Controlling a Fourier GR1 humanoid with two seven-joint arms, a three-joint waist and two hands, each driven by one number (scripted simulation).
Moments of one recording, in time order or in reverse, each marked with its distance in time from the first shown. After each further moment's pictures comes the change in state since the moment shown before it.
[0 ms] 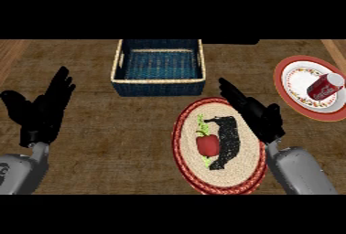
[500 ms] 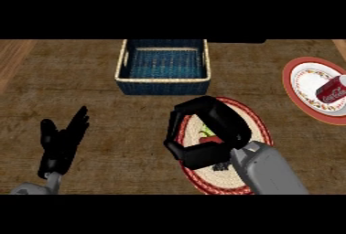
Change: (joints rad) left arm 0.182 -0.049 -0.085 0.080 0.016 -0.079 0.000; right arm -0.138 0.170 0.113 -0.144 -0.028 0.123 -0.236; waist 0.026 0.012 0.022
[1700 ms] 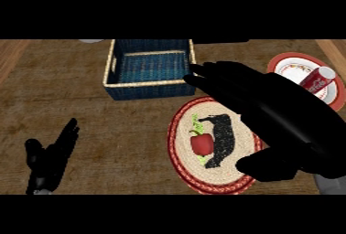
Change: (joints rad) left arm 0.127 0.002 0.048 -0.023 -0.004 -0.032 -0.098; right arm -0.250 -0.428 0.017 -0.425 0.510 0.204 0.583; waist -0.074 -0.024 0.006
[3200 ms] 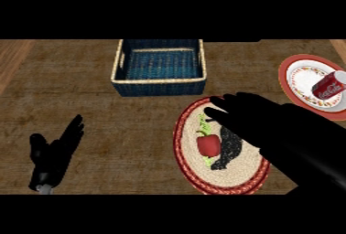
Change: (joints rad) left arm -0.027 -0.025 0.020 -0.001 -0.033 -0.063 0.039; right arm 0.083 -0.063 -0.027 -0.144 -0.222 0.269 0.264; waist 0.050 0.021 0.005
